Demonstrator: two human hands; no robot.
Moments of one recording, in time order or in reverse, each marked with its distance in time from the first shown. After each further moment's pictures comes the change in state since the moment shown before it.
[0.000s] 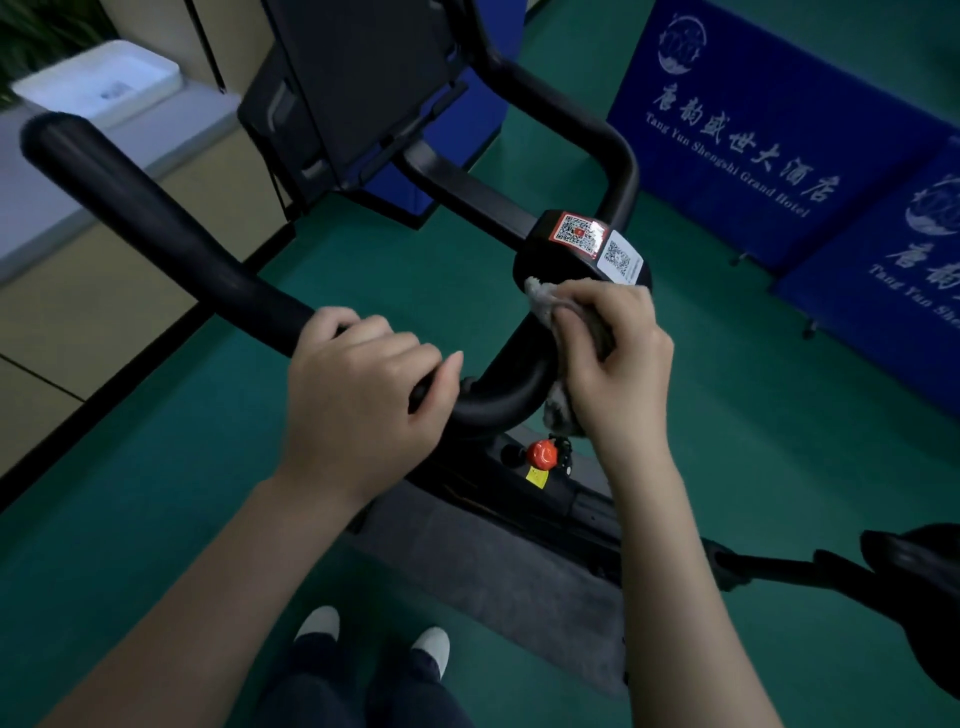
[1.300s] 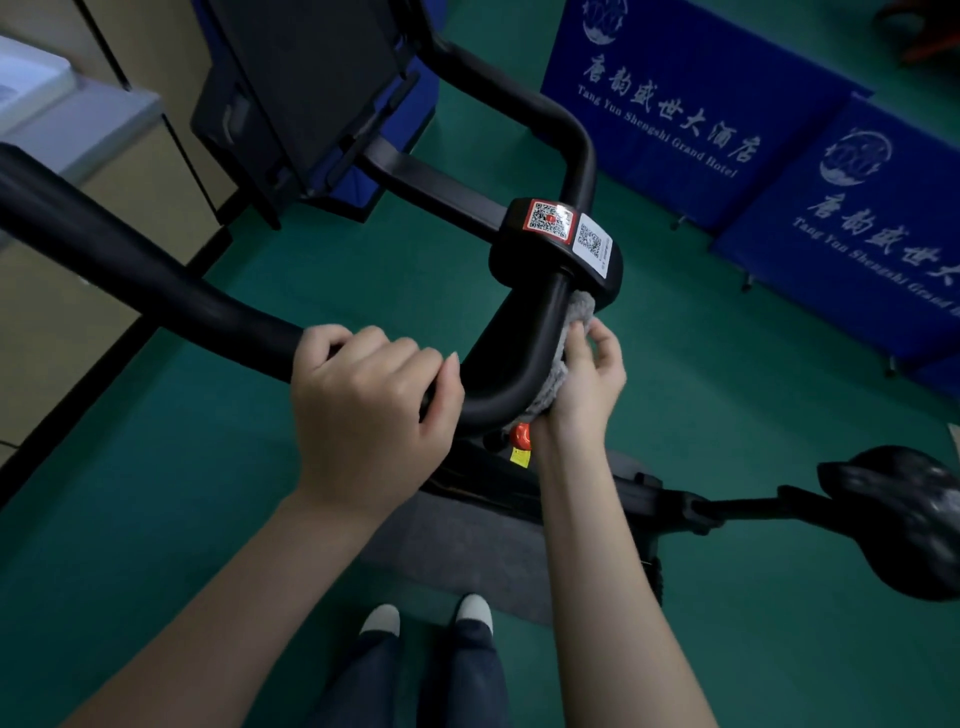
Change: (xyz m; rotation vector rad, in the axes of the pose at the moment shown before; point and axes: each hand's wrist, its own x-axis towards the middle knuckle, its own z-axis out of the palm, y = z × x) left_hand -0.003 -0.002 0.010 -0.051 0.133 0.053; right_hand -0.018 0.024 0.053 0.815 0.584 0.857
